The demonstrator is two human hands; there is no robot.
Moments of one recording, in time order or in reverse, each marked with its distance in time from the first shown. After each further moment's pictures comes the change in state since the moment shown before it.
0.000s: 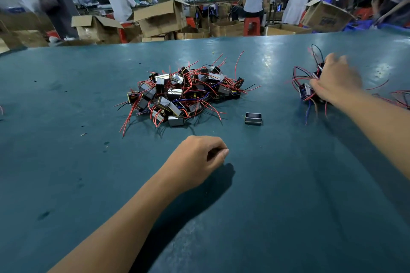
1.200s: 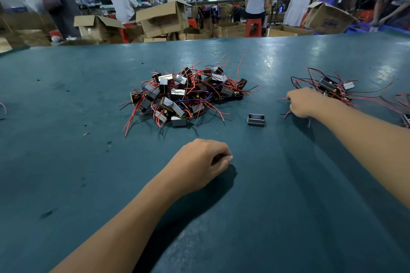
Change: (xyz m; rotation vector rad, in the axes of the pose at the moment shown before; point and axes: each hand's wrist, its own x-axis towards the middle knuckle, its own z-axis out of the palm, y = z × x) left_hand -0.001 0.003 -0.003 0.080 -0.108 -0.008; right_hand -0.036 -0.047 0.012 -0.415 -0.480 -0.348
